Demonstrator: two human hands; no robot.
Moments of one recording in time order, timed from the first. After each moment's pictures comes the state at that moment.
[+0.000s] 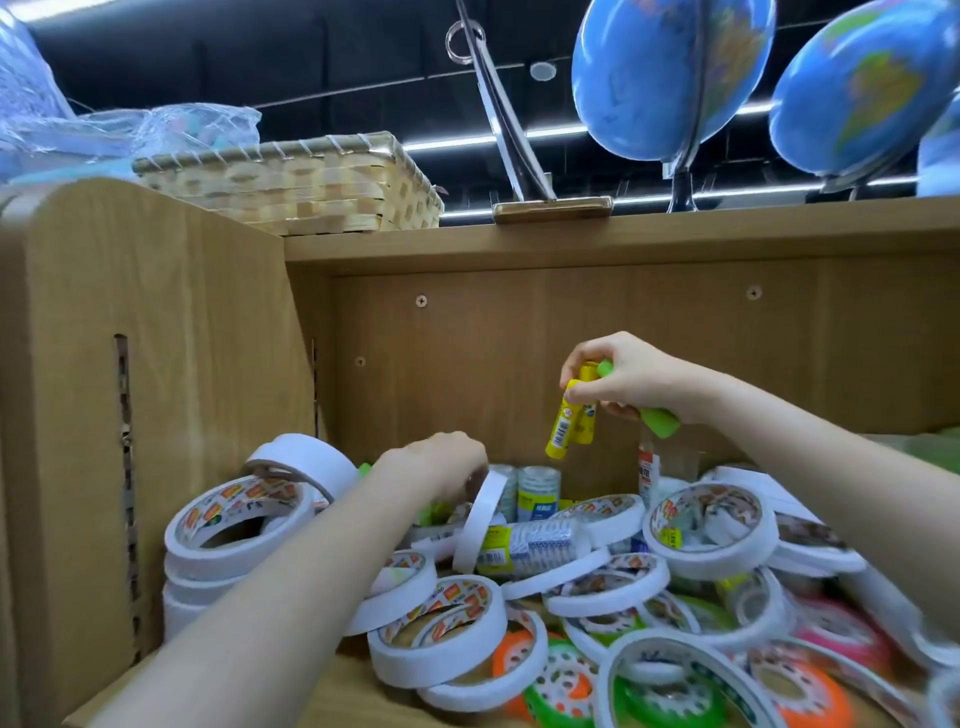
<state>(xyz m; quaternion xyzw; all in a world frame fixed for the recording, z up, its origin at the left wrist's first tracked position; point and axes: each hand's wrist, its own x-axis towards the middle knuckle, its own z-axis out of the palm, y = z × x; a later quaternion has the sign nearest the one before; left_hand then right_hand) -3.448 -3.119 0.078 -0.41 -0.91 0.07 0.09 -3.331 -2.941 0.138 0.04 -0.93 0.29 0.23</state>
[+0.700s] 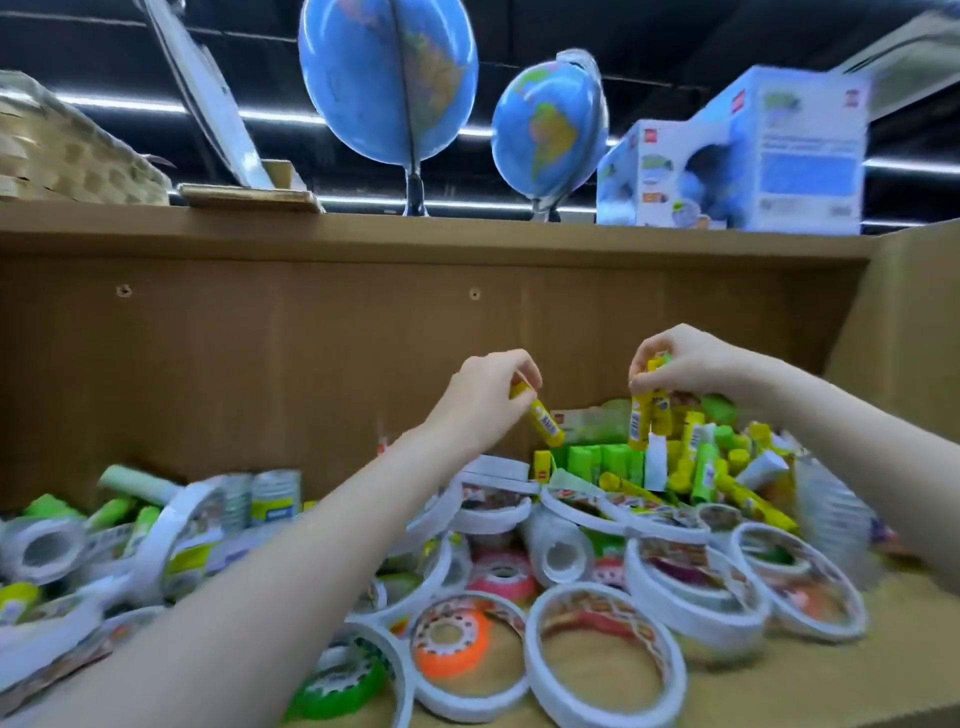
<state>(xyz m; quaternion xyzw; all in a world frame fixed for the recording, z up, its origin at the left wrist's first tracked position) -3.279 -2.924 0.105 -0.59 -0.69 -0.36 0.22 -3.124 -2.749 0.141 -0.27 -0.89 0.19 0.30</state>
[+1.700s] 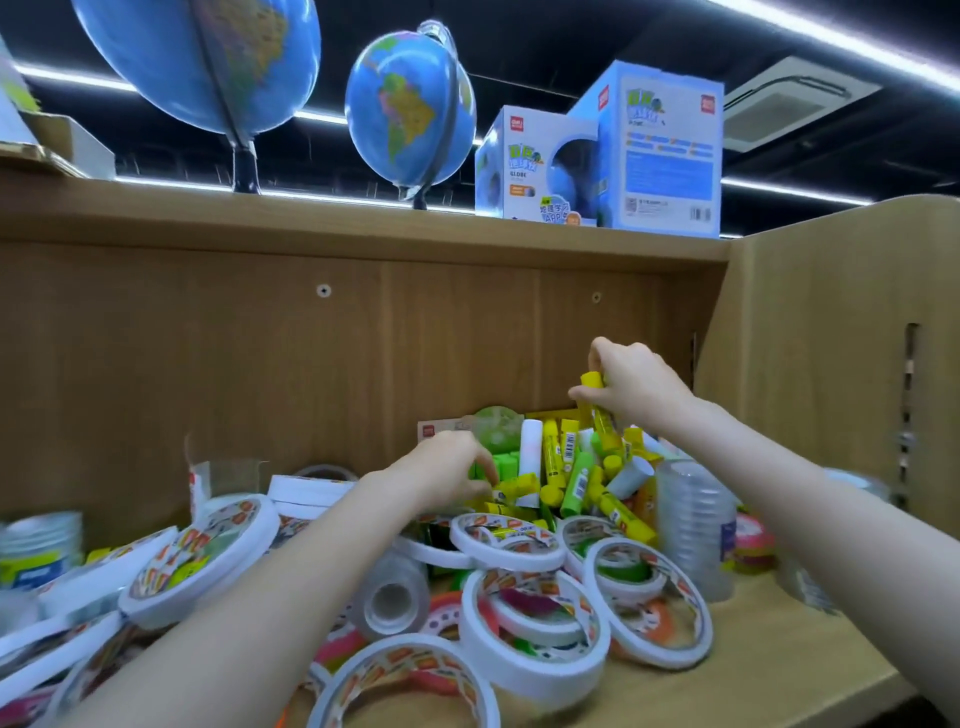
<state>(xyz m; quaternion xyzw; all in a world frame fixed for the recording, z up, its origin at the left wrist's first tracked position) -3.258 -2.807 0.062 -0.66 -0.73 -0.12 0.12 -3.083 -2.677 0.115 -0.36 -0.86 -0.07 0.34</state>
